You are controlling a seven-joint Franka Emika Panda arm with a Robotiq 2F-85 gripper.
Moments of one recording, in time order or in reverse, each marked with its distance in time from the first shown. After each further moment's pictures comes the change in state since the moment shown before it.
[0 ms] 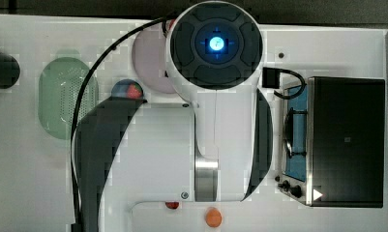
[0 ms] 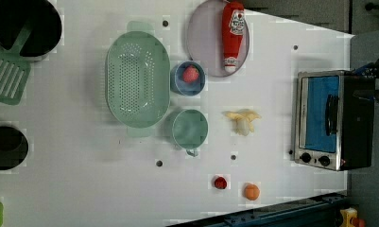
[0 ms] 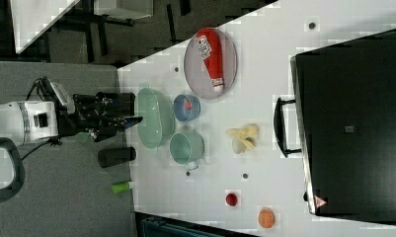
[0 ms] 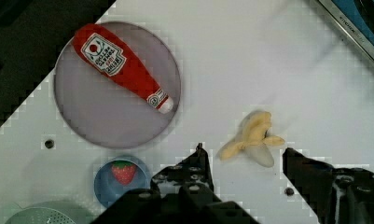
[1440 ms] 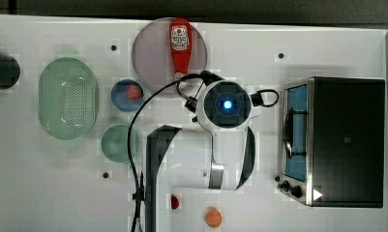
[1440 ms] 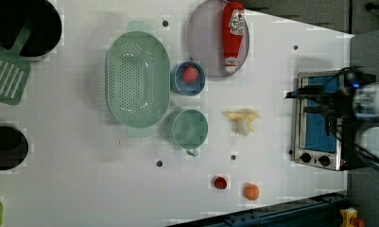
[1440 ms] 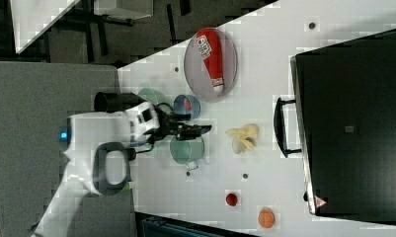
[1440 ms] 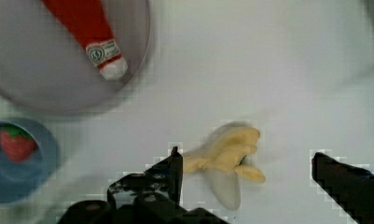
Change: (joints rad) arm 0.001 0.063 -0.067 -0.492 0.018 0.492 -0.473
